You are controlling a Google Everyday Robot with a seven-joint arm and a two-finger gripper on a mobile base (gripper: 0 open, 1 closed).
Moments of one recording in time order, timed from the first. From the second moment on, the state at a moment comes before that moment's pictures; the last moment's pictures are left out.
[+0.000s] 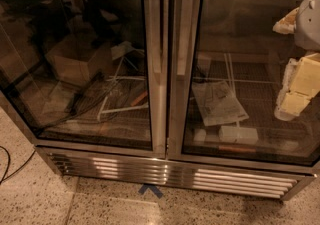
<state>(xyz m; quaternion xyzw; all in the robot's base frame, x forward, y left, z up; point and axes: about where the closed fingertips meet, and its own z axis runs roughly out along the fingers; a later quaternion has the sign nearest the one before) 0.438 -0.216 0.978 -0.60 0.78 -0.04 0.16</state>
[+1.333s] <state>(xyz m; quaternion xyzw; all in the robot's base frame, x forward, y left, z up) 0.438 -0.216 0.979 -0.60 0.78 -0.04 0.16</state>
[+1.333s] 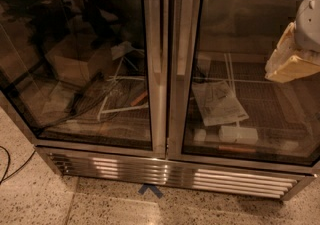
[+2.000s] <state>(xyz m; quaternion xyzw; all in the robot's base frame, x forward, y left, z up) 0.438 -0.216 0.979 -0.60 0.78 -0.04 0.16</state>
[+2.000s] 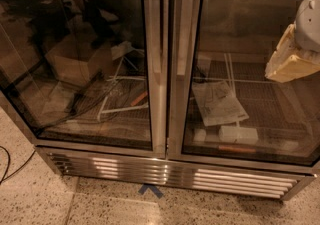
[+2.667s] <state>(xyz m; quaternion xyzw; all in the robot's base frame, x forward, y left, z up) 0.438 -0.216 0.979 -0.60 0.78 -0.04 0.16</state>
